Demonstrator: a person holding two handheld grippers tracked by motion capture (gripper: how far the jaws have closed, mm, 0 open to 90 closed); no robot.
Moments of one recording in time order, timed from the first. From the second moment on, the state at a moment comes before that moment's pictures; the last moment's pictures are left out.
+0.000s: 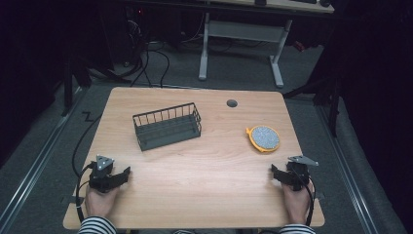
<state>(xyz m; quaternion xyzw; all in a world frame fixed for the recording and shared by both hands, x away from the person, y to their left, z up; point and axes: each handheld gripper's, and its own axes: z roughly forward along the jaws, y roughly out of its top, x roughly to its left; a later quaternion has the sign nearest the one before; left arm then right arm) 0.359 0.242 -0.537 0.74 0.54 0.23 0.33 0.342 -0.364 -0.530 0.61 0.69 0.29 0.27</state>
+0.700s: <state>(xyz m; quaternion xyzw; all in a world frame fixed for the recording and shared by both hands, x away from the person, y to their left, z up) 0.365 0.255 -0.506 0.72 0.56 0.17 0.38 0.342 -0.364 -0.530 0.61 0.69 0.29 0.27</state>
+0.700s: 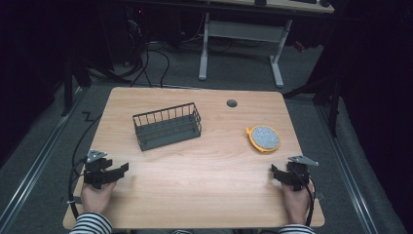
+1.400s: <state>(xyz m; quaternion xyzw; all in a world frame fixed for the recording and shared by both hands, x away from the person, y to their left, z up) 0.416 0.241 -0.432 0.73 0.52 0.18 0.40 0.342 -0.365 -0.530 0.61 0.69 0.29 0.27</state>
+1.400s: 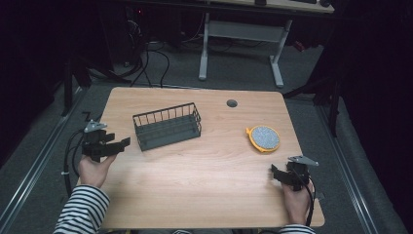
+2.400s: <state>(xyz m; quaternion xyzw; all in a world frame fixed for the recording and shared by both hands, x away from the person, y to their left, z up) 0.512 0.216 -0.433 0.75 0.54 0.18 0.34 0.342 -0.365 -0.530 0.61 0.69 0.29 0.27</state>
